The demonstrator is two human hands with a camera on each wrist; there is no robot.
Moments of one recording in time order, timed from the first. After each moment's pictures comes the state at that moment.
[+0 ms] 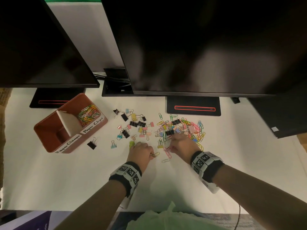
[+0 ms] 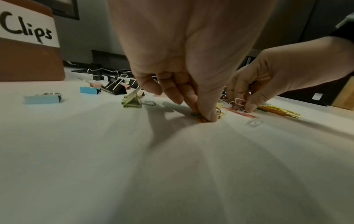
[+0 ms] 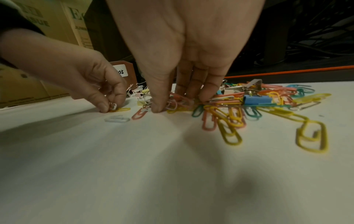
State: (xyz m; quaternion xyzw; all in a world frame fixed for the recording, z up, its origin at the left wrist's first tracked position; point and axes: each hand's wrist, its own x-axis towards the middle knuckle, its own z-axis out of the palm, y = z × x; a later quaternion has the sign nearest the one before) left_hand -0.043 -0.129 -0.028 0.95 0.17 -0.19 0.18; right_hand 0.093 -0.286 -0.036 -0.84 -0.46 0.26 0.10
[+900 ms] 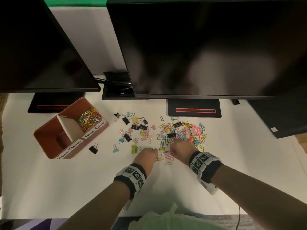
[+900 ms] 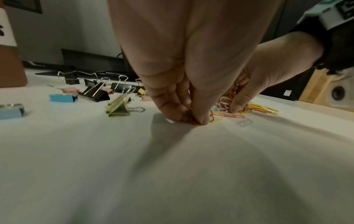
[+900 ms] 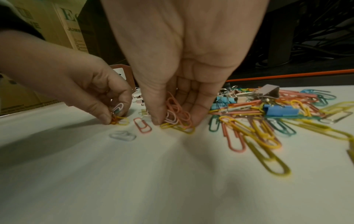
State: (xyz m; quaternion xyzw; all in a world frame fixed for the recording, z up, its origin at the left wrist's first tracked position) left_hand -0.032 -0.129 -0.030 0.94 0.11 -0.26 0.20; right_hand 0.086 -0.266 -0.019 -0.84 -0.43 0.33 0.04
